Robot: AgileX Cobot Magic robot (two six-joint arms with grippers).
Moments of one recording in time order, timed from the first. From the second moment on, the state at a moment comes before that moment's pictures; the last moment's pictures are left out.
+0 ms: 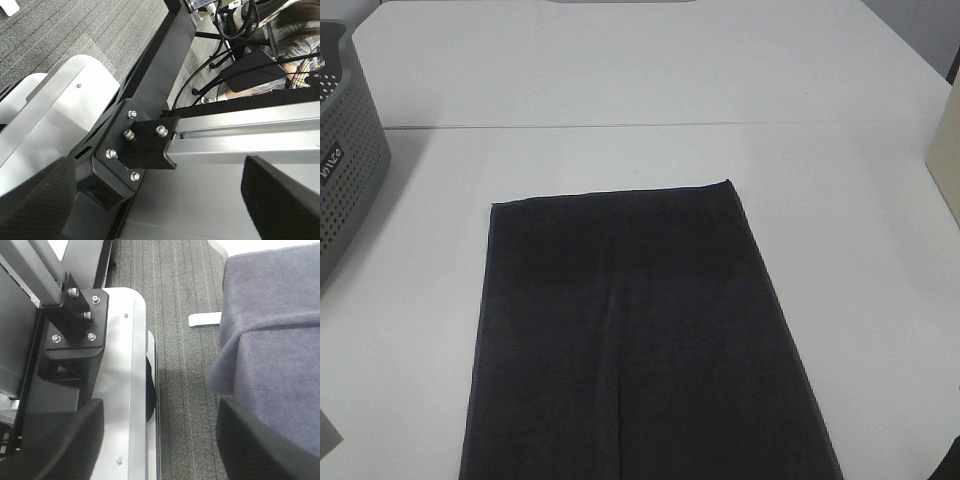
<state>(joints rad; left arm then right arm) -0.66 0.99 -0.16 1.75 -0.99 -2.20 0.14 0.73 -0.28 0.80 1.21 -1.64</state>
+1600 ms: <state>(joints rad) -0.61 0.99 -0.79 1.54 0.69 -1.59 0.14 0.78 -0.38 1.35 -0.05 -1.45</state>
